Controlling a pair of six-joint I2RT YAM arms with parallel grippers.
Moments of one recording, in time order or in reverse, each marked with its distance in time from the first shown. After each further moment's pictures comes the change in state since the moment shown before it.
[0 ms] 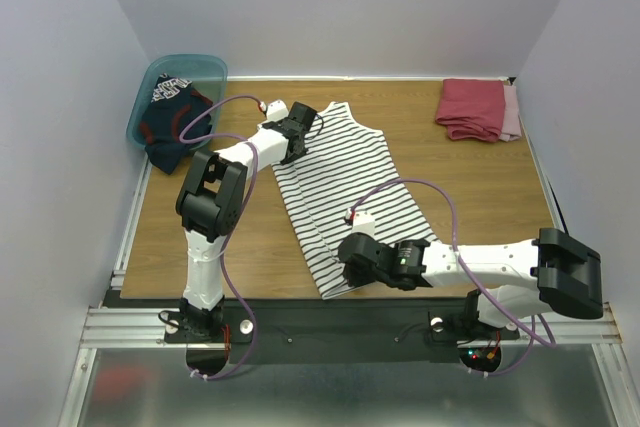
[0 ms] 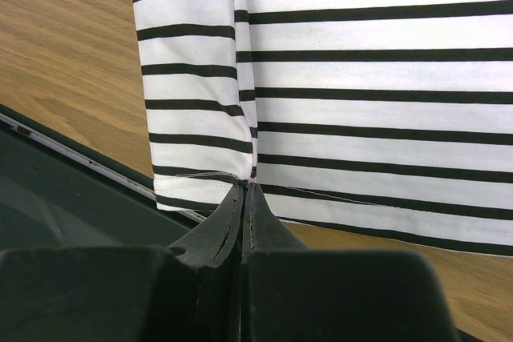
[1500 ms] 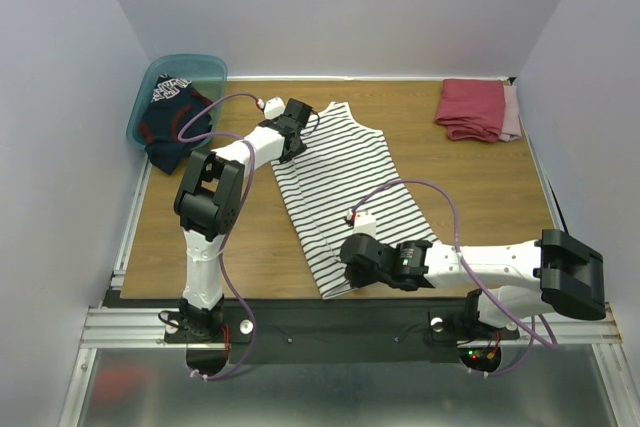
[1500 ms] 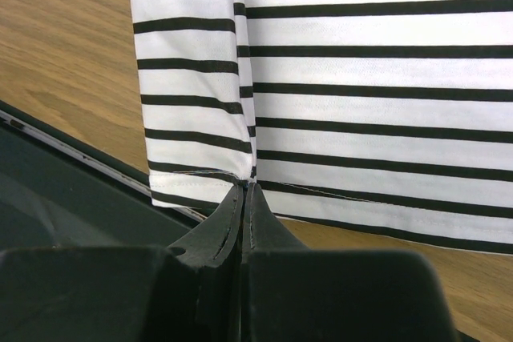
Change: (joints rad) left arm 0.026 0.000 0.008 0.029 0.056 0.025; right arm 0.000 -0.016 -0.014 0.000 -0.003 -0.014
